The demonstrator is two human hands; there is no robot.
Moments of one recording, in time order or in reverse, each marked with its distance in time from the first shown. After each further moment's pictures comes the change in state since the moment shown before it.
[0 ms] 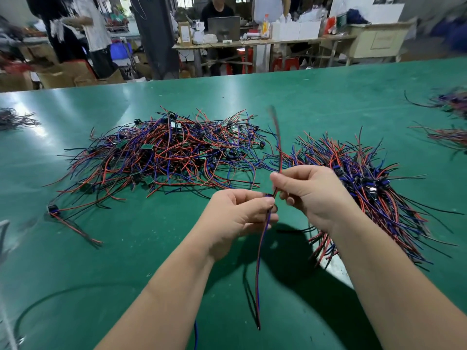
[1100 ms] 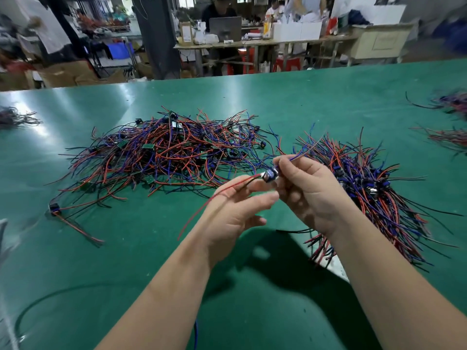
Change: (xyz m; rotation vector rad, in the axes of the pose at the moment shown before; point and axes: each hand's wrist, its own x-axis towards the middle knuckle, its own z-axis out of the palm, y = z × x) left_hand -0.004 0.002 0.002 -0.050 -0.096 0.183; right_hand -0.005 -0.004 0.008 0.422 -0.186 -0.041
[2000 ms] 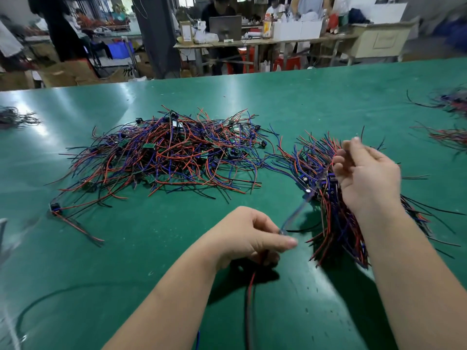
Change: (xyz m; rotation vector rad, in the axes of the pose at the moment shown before) left_hand -0.003 -0.014 0.000 0.456 -0.126 -0.375; right_hand 0.011 -0.034 -0.045 0.041 0.602 -0.271
